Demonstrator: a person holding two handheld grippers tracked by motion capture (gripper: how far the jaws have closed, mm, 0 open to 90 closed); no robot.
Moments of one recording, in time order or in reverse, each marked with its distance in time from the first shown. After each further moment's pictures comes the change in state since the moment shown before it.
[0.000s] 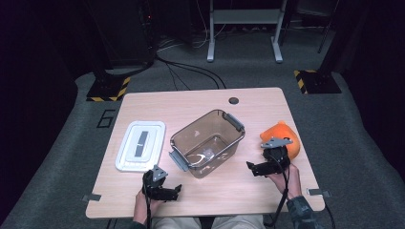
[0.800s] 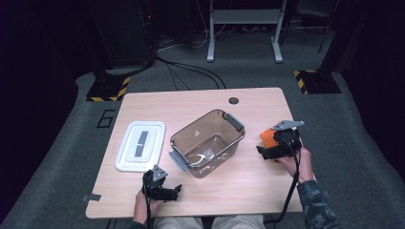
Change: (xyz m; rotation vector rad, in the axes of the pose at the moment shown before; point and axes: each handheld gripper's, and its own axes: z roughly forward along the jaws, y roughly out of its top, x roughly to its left) left arm 0.000 0.000 0.000 0.001 0.000 0.003; right arm -0.040 0.036 -0.020 0.011 -0.064 0.006
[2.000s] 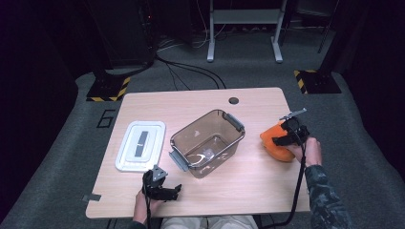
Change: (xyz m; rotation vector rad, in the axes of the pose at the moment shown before) left arm 0.000 0.000 0.001 -0.006 -0.003 -0.015; right arm -0.063 -0.001 0.035 0.232 -0.115 0.083
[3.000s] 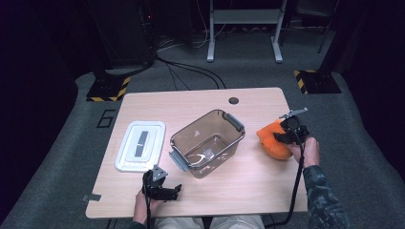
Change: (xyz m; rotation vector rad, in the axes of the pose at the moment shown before) left arm 0.000 0.000 0.000 -0.001 0.002 -0.002; right arm 0.009 0.005 -0.012 -0.069 -0.007 0.029
